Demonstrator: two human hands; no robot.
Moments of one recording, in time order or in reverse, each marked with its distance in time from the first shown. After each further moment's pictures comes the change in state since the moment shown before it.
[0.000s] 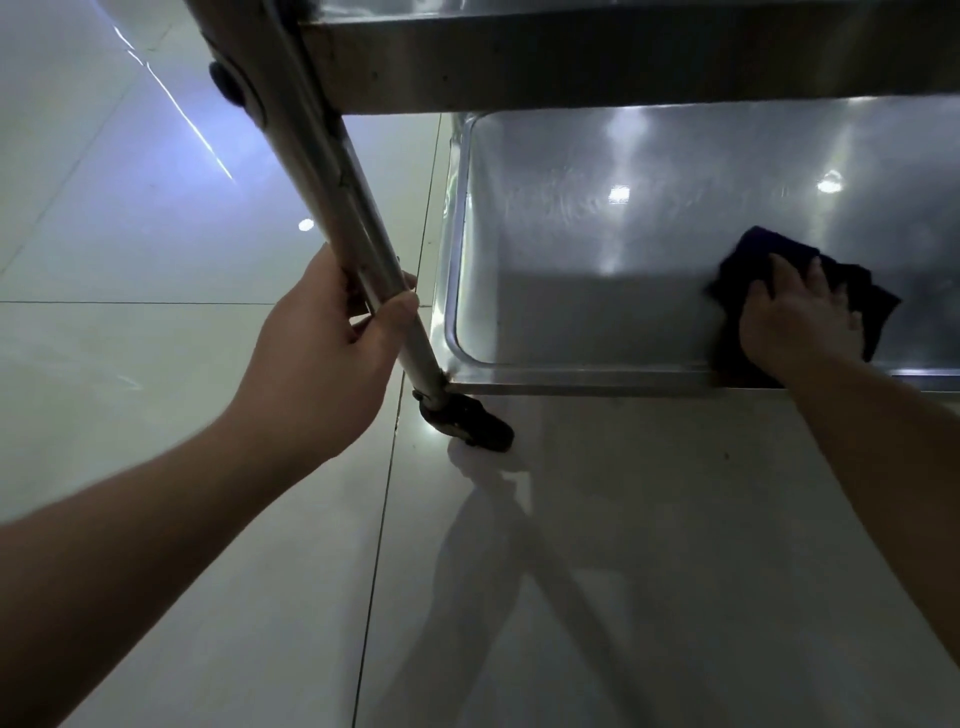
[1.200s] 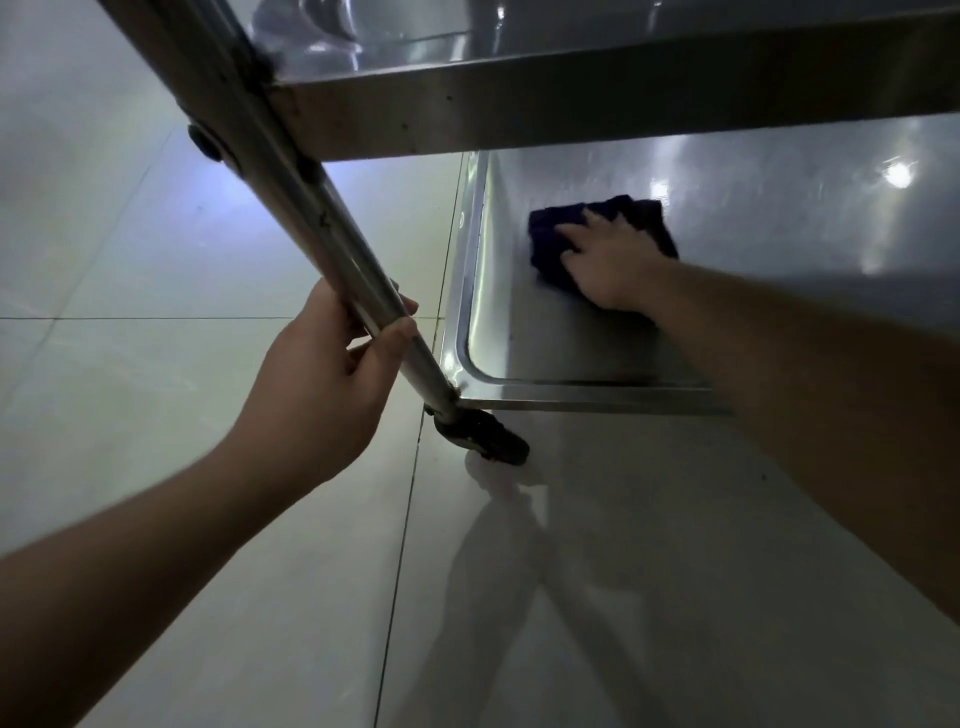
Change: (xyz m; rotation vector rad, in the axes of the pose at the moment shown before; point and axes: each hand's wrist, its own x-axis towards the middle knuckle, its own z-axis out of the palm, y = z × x) left_hand 0.002 -0.002 -0.003 0.086 0.007 0.027; right_hand 0.024 -0.174 0.033 -0.221 -0.271 -0.626
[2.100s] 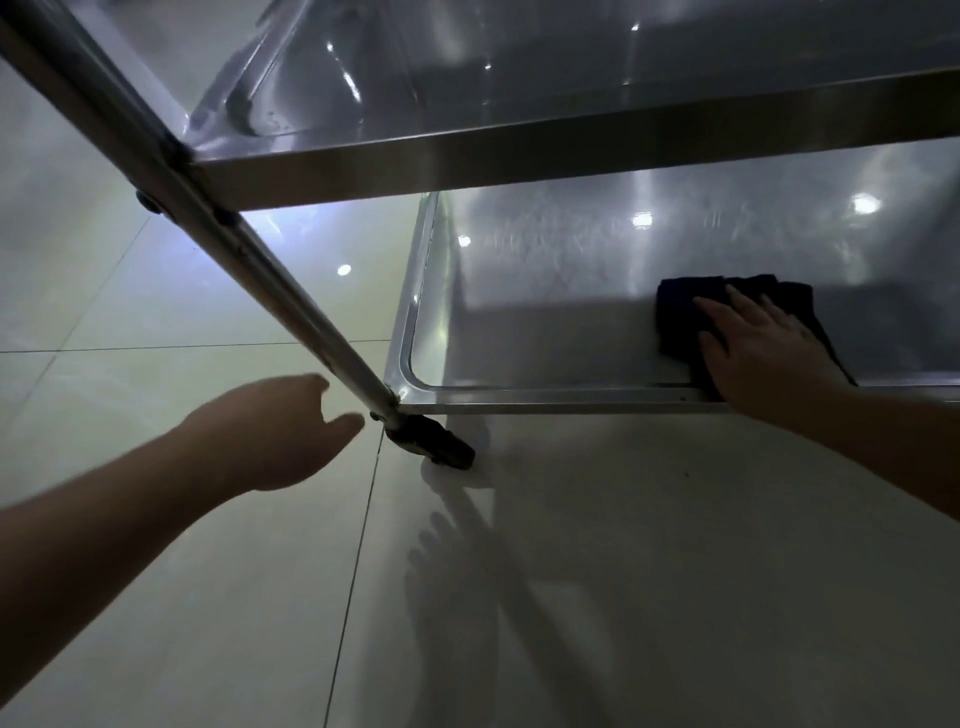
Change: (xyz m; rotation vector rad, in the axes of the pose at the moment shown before) left_hand -0.014 0.029 0.001 0.796 -0.486 -0.260; right_hand -0.164 0.187 0.015 0.082 0.193 0.202
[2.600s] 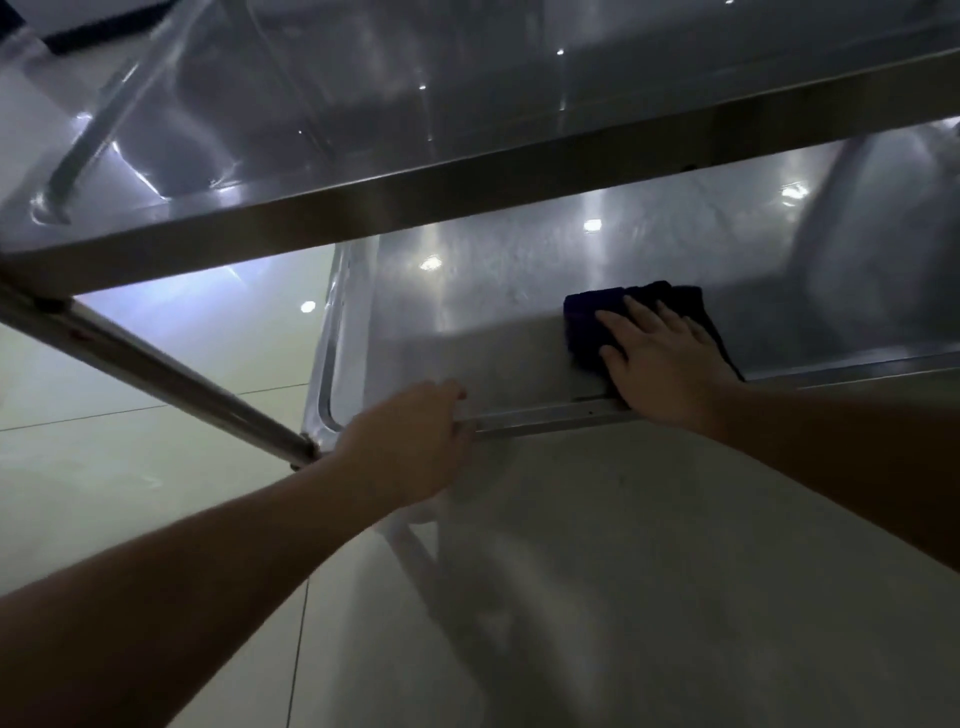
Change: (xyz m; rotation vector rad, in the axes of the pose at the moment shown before) left_hand 0.023 0.171 0.025 -0.121 0.162 0.420; right_hand 0.005 0.012 -0.002 -0.025 -0.014 -0.060
